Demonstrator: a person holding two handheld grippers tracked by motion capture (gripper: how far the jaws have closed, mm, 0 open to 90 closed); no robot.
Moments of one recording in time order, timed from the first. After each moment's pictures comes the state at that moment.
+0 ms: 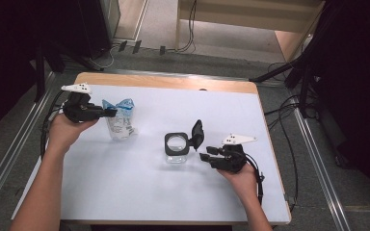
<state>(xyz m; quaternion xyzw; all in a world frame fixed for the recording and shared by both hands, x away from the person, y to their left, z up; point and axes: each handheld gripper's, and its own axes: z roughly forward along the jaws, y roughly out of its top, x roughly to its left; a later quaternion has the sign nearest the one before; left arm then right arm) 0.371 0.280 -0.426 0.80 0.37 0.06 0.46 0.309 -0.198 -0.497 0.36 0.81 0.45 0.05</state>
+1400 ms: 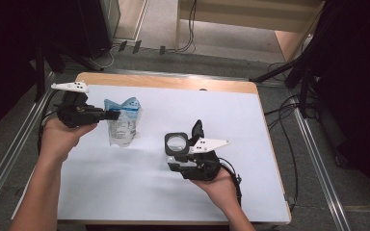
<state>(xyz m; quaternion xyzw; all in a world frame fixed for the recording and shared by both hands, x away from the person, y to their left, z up) 0.319 0.251 -0.369 0.79 0.37 0.05 0.48 0.268 -0.116 -0.456 0.26 0.83 0.49 0.01</state>
